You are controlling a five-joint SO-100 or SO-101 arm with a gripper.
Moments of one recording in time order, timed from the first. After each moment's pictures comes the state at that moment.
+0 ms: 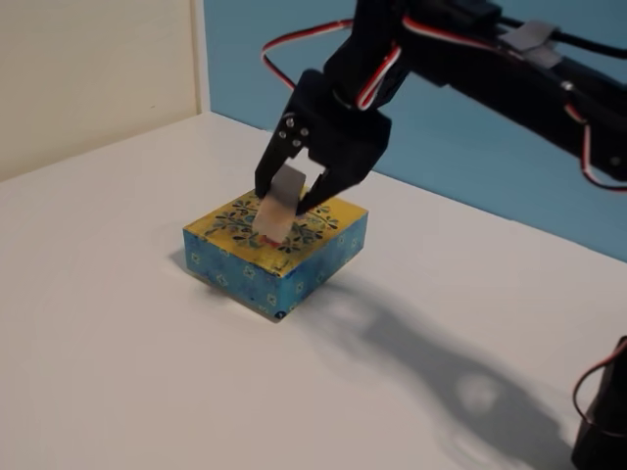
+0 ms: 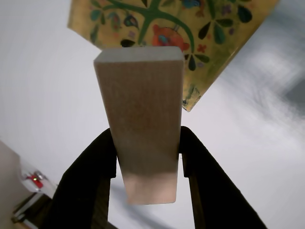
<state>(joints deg) 5.8 77.1 57.2 83.1 -24.2</state>
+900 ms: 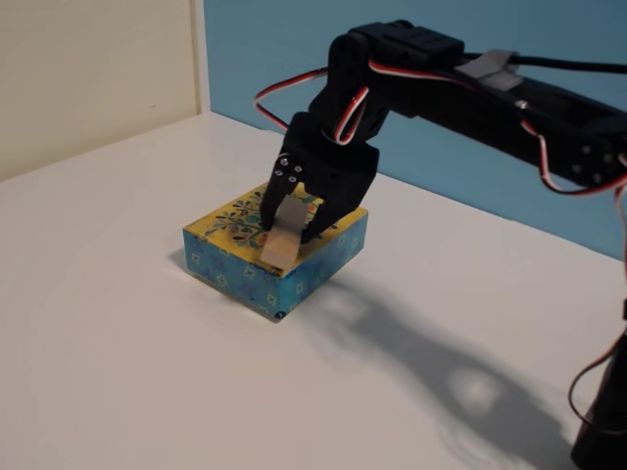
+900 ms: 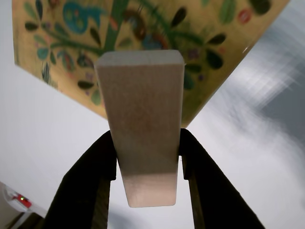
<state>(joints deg) 9.8 70.6 57.0 80.9 -26.8</state>
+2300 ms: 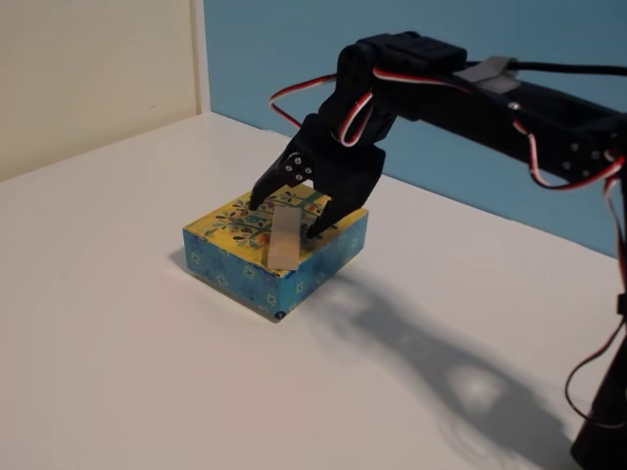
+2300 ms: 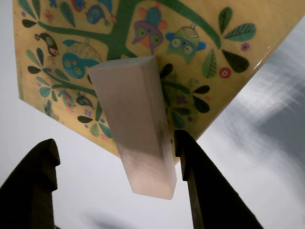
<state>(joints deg) 13.0 68.4 57.0 77.7 -28.3</state>
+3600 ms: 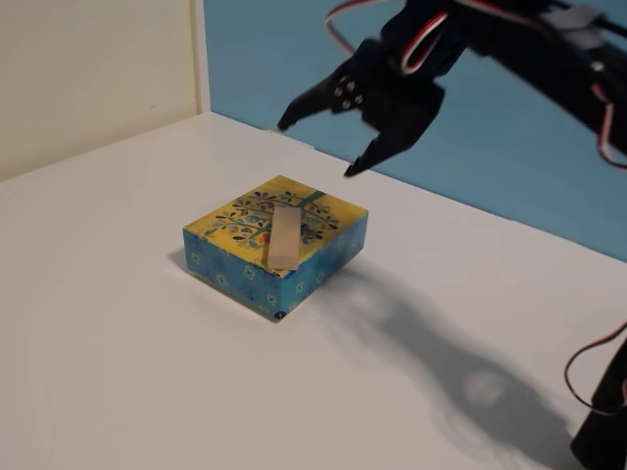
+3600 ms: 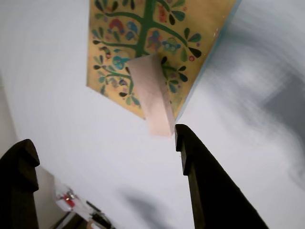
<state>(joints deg) 18.0 86.7 57.0 87.7 -26.1</state>
